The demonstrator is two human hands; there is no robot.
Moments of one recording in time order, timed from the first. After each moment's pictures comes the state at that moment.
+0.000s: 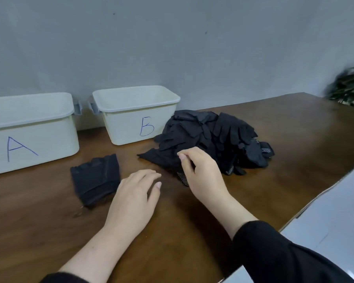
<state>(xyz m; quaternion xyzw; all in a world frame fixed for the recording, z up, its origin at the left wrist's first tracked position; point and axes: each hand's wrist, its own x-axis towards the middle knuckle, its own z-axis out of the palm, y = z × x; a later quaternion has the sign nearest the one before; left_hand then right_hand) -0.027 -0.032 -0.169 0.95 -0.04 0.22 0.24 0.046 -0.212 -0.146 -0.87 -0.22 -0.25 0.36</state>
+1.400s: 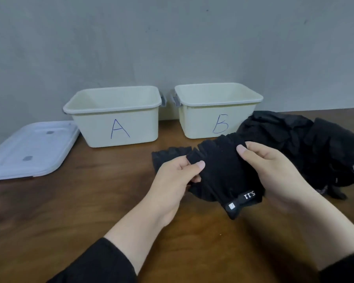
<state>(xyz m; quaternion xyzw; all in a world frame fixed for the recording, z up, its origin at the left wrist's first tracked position) -0.060 0.027 -0.127 0.66 0.11 0.10 0.74 0.024 -0.164 -0.092 -0.72 -0.20 0.15 0.64</state>
